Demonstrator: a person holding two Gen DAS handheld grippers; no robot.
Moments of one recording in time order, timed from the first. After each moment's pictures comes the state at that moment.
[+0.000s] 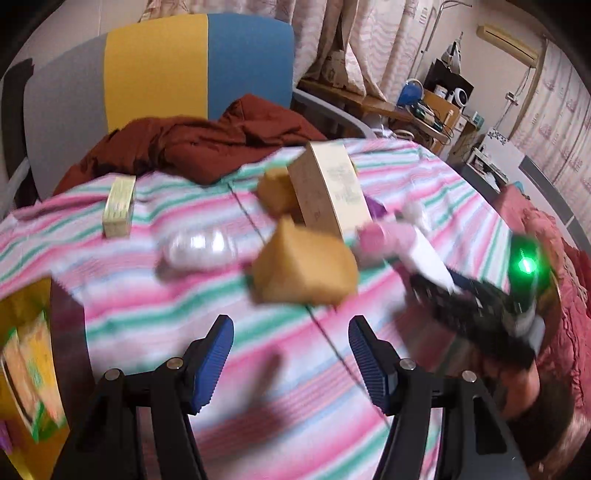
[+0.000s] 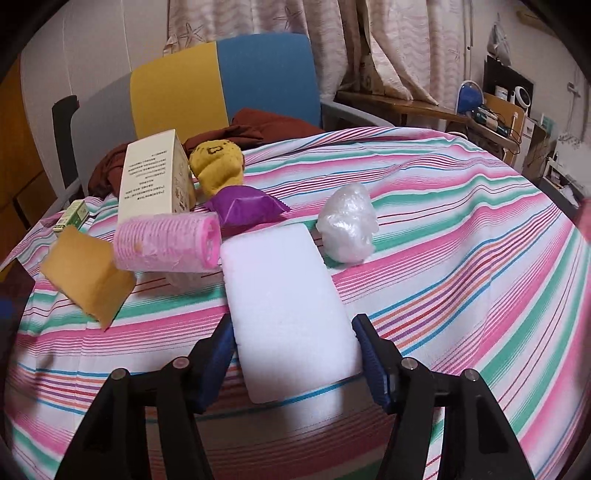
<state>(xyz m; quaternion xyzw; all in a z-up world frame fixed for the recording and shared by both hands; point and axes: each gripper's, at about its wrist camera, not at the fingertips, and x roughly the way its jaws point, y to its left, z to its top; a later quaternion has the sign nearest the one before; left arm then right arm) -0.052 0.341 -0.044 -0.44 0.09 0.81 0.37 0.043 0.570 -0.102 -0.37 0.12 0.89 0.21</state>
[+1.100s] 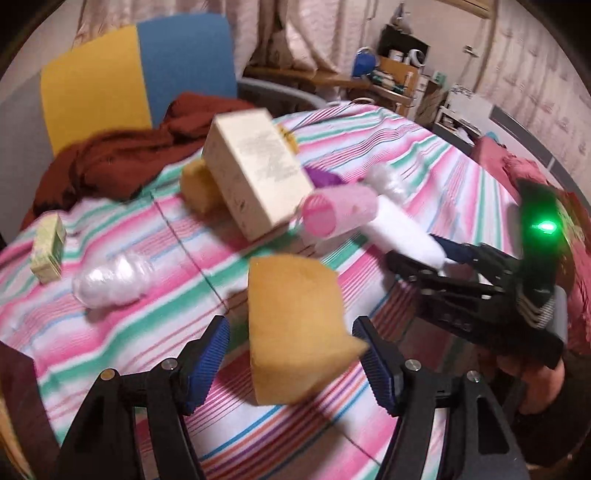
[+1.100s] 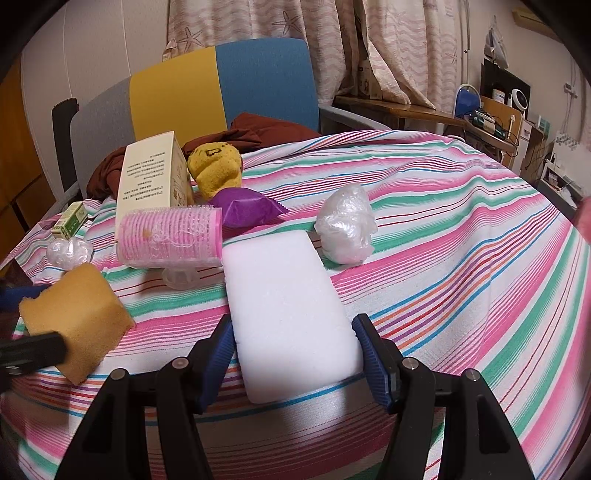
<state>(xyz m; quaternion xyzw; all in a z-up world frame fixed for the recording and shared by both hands) -0.039 0.398 -0.083 -0.43 0.17 0.78 0.43 0.042 0.575 -0.105 -0.36 0.12 0.90 0.22</state>
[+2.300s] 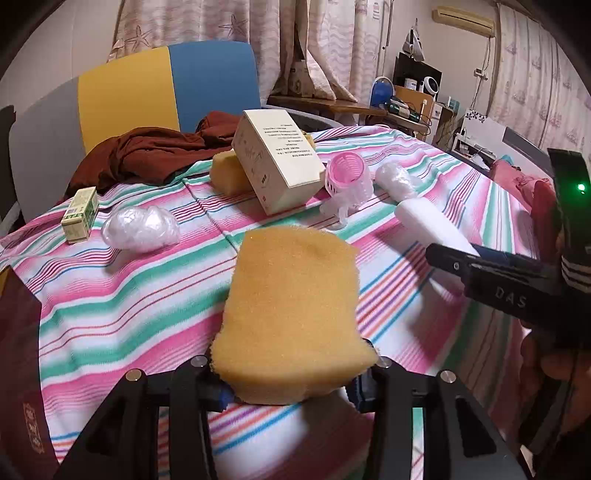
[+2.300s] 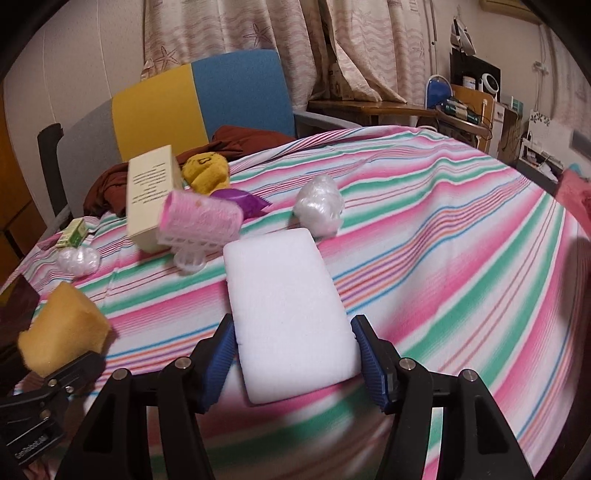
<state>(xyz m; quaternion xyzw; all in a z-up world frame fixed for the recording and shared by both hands) 0.003 0.355 -0.102 -0.36 0.14 0.83 0.40 0.083 0.555 -0.100 -0.34 0.16 0.89 0.25</state>
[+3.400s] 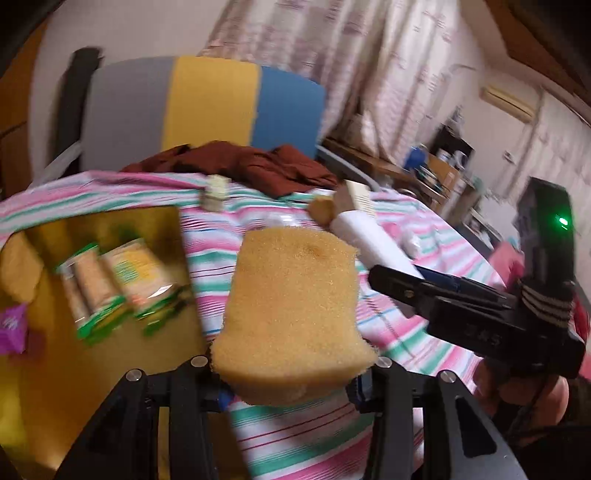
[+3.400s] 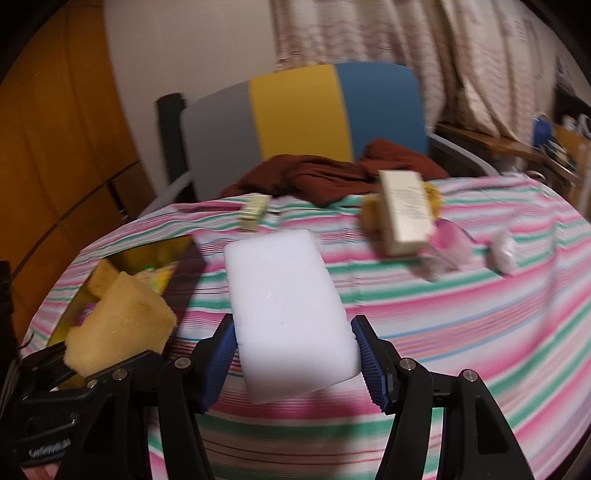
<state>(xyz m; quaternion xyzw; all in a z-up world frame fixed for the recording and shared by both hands) 0.013 0.165 -0.037 -0.37 -0.02 0.86 0.35 0.048 0.370 -0.028 -0.33 0.11 0.94 0.05</state>
